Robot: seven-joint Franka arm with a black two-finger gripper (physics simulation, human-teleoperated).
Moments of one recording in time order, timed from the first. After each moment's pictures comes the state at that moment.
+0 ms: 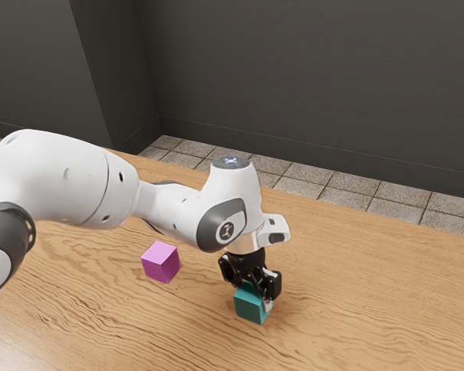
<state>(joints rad) -0.68 0.41 0.30 -1.98 -0.31 2.32 -0.07</state>
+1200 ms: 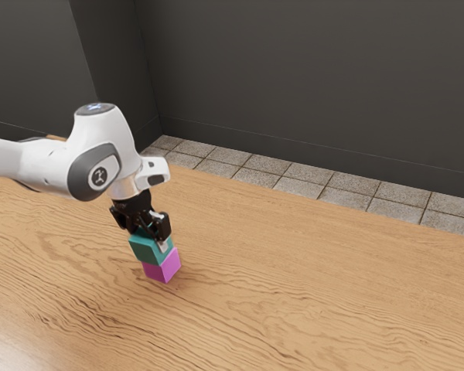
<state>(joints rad) -0.36 -0.05 0.34 -2.32 -0.06 2.33 0.02</state>
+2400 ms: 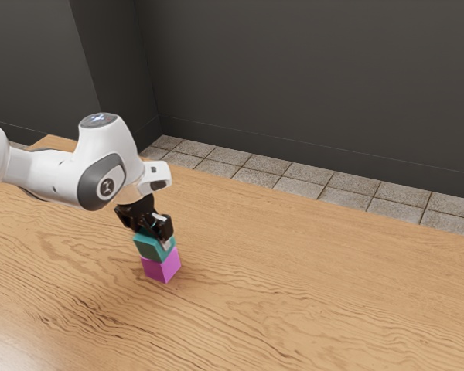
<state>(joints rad) -0.34 0.04 0.34 -2.31 -0.07 2.47 0.08</state>
